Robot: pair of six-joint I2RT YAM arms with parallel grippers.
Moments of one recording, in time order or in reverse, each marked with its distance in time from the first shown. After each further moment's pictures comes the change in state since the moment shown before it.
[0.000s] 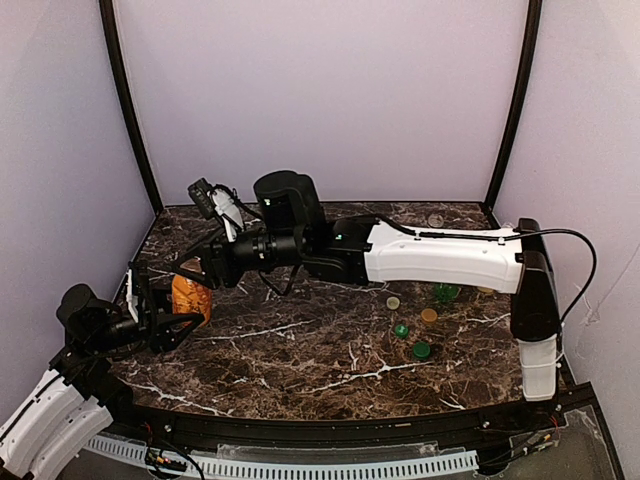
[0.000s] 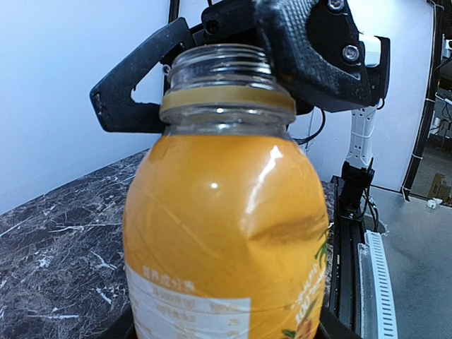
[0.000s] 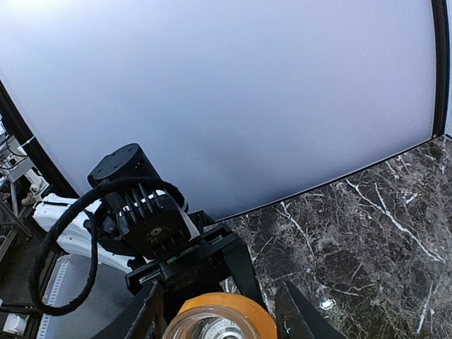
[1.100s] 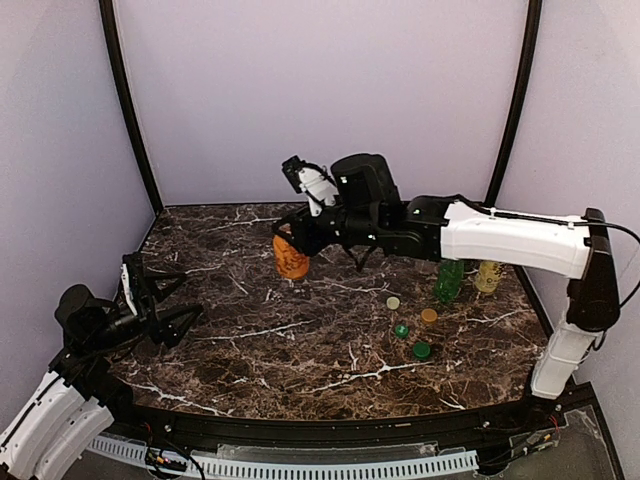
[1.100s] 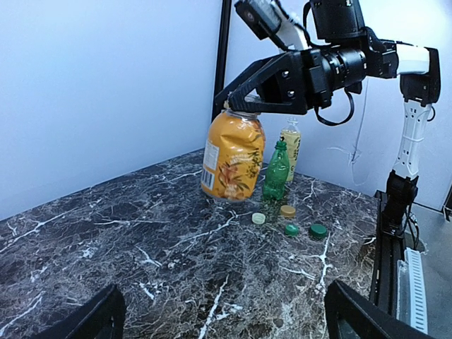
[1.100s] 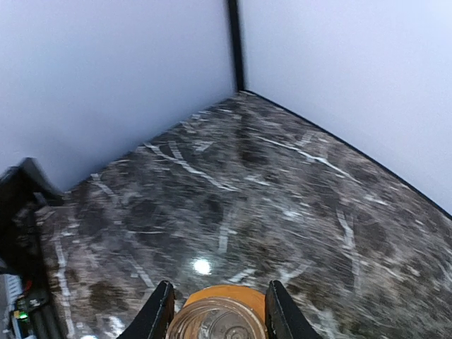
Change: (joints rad) left arm 0.036 -0.019 -0.002 -0.014 -0.141 0.001; right arm -0.141 -0.297 -0.314 -0.166 0.373 -0.146
